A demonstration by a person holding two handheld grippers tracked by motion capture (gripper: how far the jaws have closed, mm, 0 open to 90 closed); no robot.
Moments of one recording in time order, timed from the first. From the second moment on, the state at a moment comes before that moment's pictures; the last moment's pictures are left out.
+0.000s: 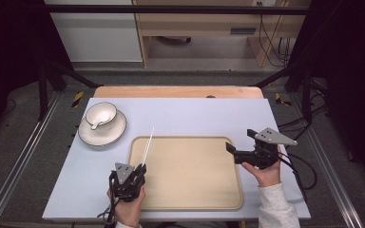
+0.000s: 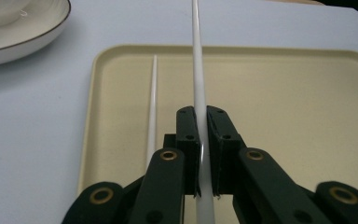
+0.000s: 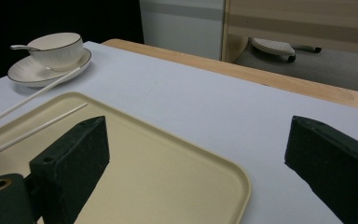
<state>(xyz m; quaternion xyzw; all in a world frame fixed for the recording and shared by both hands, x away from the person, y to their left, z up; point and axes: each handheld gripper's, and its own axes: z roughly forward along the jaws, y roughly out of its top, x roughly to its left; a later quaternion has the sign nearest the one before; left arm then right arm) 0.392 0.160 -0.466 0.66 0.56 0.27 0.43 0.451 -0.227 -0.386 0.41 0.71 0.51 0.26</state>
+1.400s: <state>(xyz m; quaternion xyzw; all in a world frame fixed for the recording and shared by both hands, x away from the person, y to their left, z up) 0.397 0.146 -0.483 0.70 0.56 0.24 0.36 0.452 -0.226 -0.387 0.41 0.72 0.51 0.25</state>
